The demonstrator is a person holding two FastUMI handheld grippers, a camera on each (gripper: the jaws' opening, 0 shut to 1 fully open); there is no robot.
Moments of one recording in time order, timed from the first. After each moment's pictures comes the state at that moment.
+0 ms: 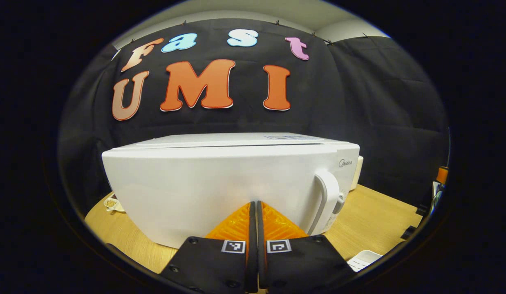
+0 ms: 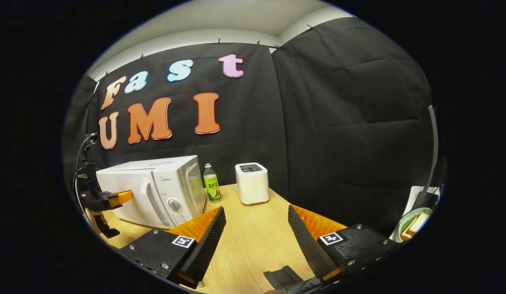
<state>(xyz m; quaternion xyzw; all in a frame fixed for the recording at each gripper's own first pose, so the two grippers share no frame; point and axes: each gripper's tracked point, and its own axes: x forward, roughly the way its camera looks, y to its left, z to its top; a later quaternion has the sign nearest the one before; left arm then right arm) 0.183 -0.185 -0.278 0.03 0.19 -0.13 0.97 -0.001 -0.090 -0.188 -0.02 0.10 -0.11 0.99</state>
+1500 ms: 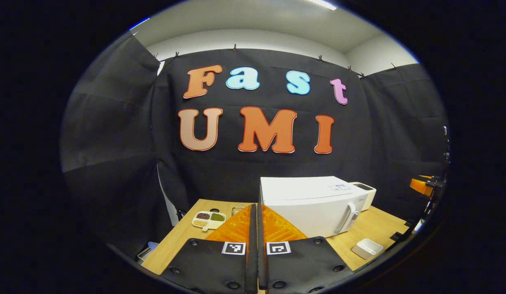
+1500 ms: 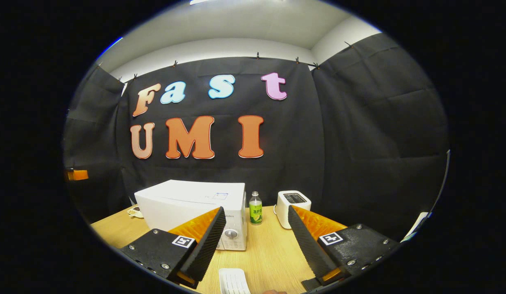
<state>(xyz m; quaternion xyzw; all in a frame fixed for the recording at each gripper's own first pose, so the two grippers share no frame) 0.045 0.098 -0.036 0.02 0.14 -0.01 0.99 0.010 0.049 -0.070 -0.06 0.05 0.01 1.00</state>
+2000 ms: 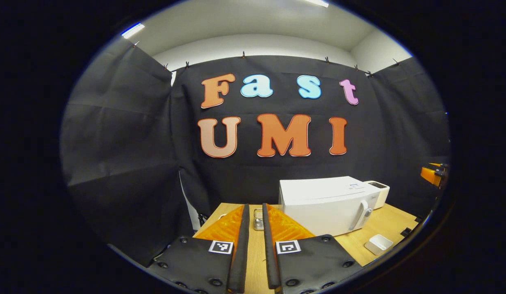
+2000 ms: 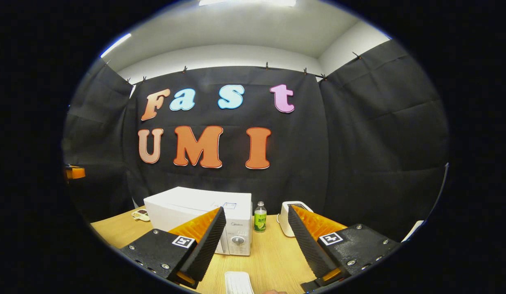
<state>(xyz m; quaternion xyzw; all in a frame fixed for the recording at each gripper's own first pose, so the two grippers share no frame) 0.010 0.113 -0.009 0.04 0.11 0.03 0.99 -0.003 0.064 -0.046 -0.07 0.02 0.02 1.00</state>
